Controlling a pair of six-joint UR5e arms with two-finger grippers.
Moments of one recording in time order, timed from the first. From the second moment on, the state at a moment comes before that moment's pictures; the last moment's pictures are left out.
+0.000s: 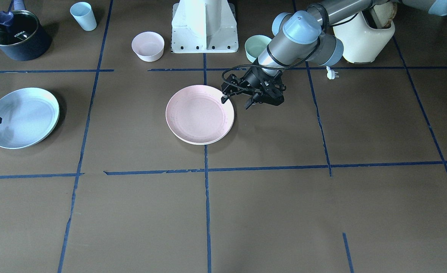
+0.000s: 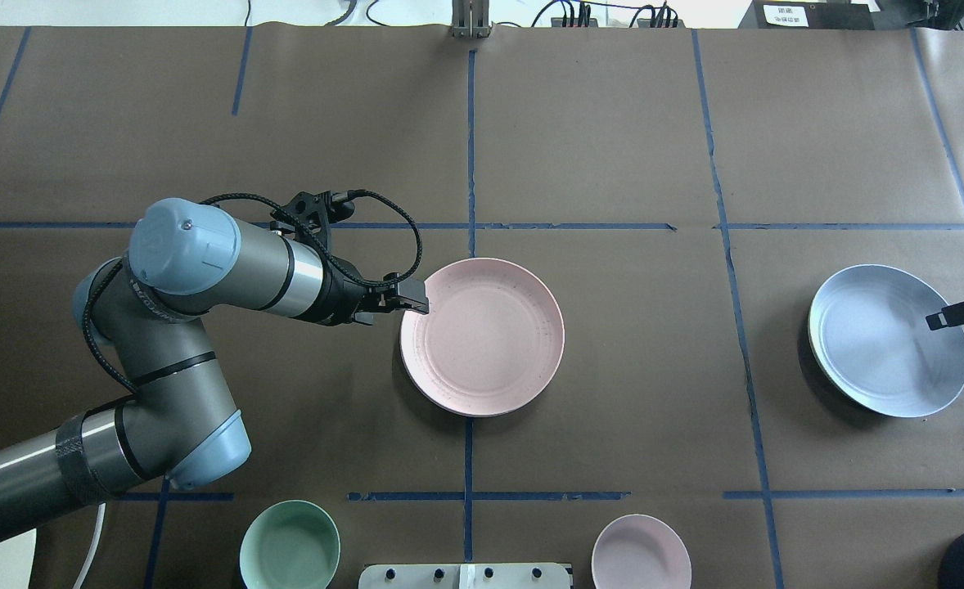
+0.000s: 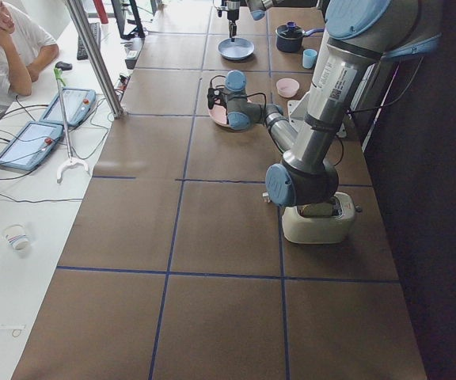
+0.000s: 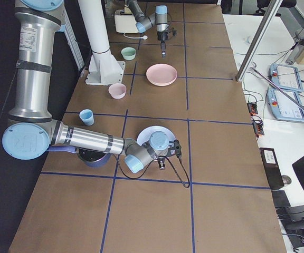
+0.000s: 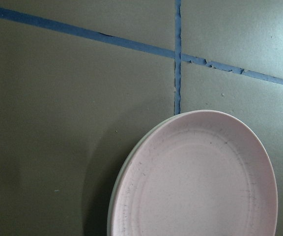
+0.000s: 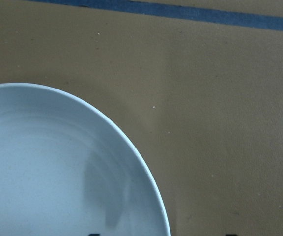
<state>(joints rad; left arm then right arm) -0.55 -2.05 -1.69 -2.24 -1.97 -1.43 1.14 -1.71 1.41 -0.69 2.37 0.51</state>
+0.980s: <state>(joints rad) -0.57 -2.04 -1.71 -2.24 -1.97 -1.43 1.02 -1.56 1.61 -0.69 2.39 0.86</state>
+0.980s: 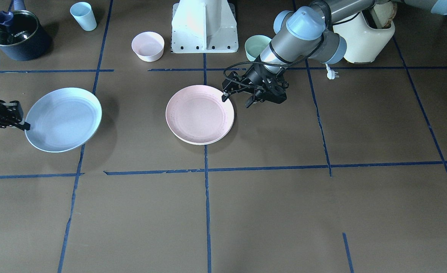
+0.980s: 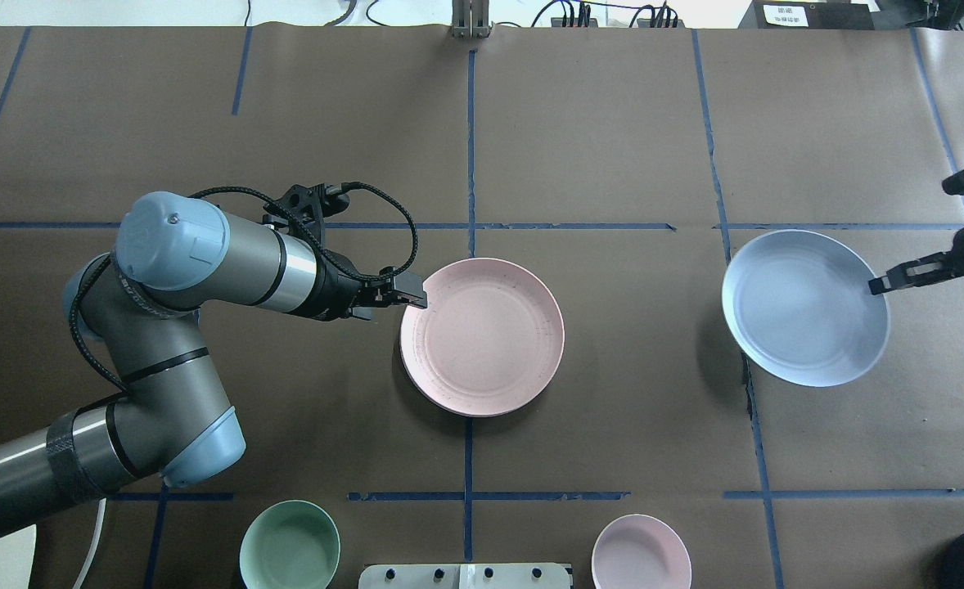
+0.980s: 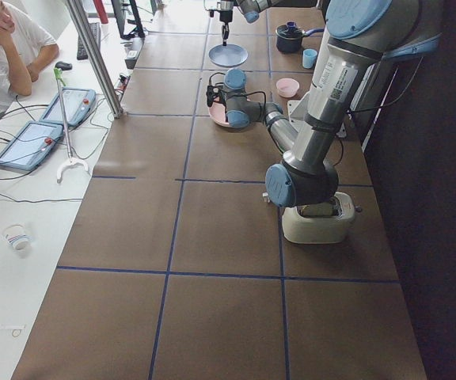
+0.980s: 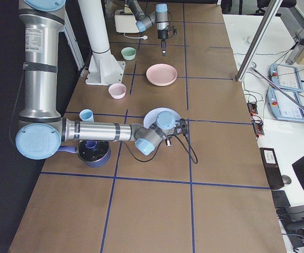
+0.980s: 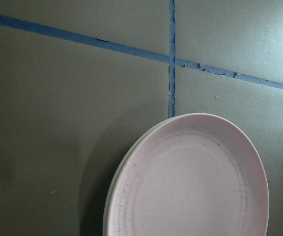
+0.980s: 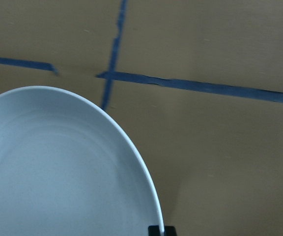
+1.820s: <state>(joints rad) -0.60 -2.05 -1.72 -2.24 -1.97 -1.43 0.60 -1.21 1.81 -1.07 2.03 1.31</state>
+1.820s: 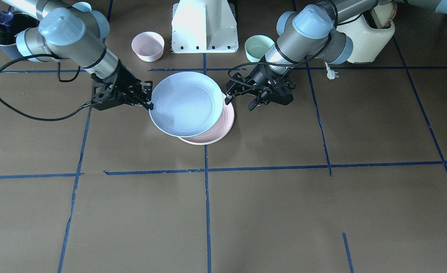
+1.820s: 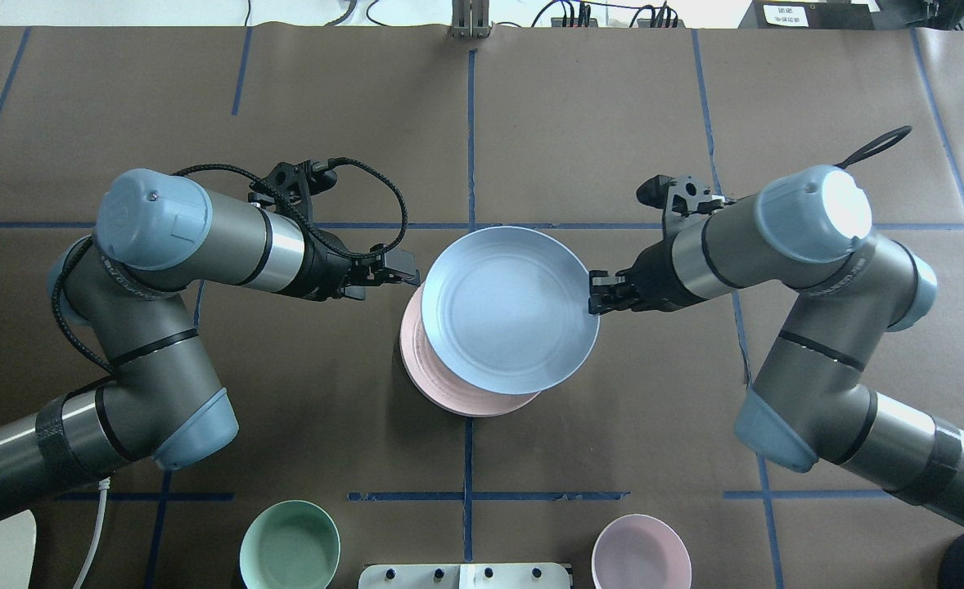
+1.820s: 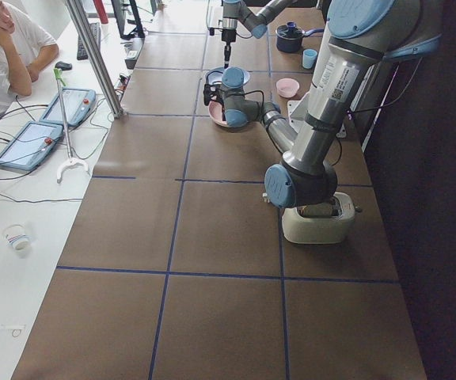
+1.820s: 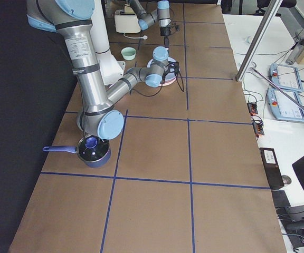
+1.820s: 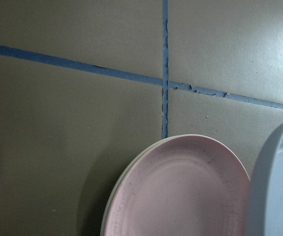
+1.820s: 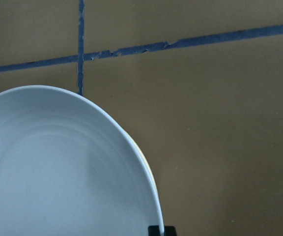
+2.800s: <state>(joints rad) -0.68 -1.98 -1.72 -2.25 -2.04 -1.41 0.73 -1.30 1.85 -1.12 2.12 1.24</state>
